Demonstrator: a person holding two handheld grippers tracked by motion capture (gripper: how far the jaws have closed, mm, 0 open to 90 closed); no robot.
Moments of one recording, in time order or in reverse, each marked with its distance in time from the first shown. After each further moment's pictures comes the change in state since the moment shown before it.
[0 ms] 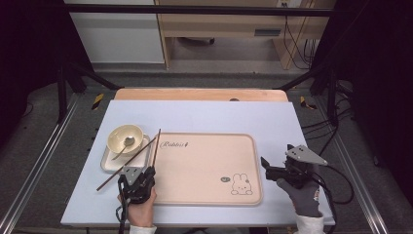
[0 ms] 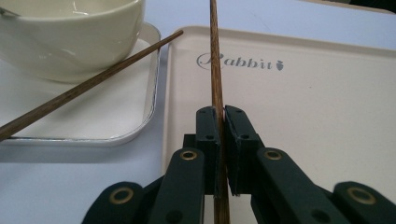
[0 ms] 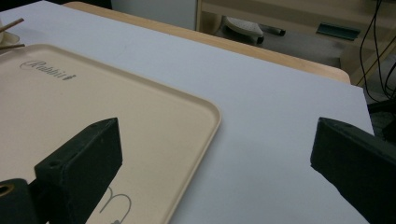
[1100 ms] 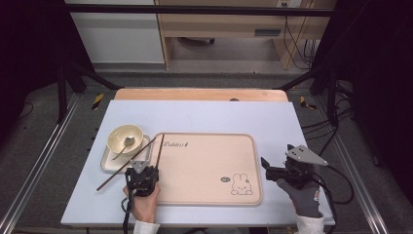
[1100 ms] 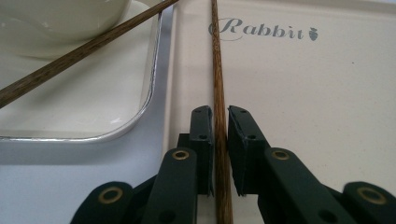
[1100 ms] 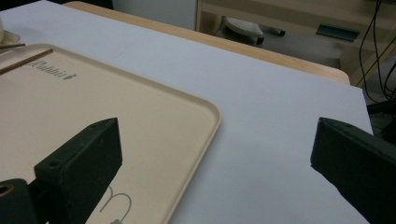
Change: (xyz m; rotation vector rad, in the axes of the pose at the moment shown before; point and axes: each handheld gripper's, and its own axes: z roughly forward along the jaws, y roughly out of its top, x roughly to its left) left arm -0.001 0.002 0.029 0.136 0.051 0.017; right arm 0.001 0.000 -0.001 0.000 -0.001 -0.003
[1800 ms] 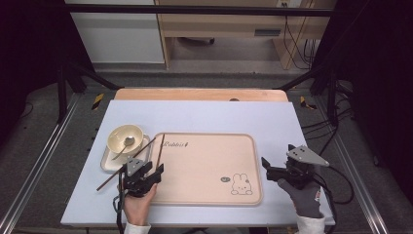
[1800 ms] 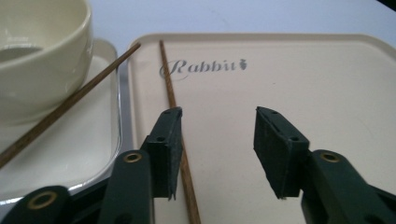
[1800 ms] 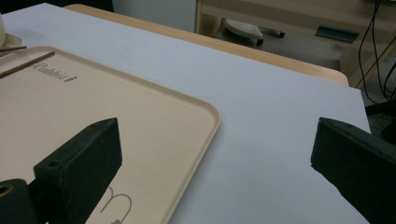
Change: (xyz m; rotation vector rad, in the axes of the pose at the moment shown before) left arm 0.005 0.018 -0.030 -0.097 -0.216 0.116; right arm -0.001 0.000 -0.002 -0.010 -0.001 -0.002
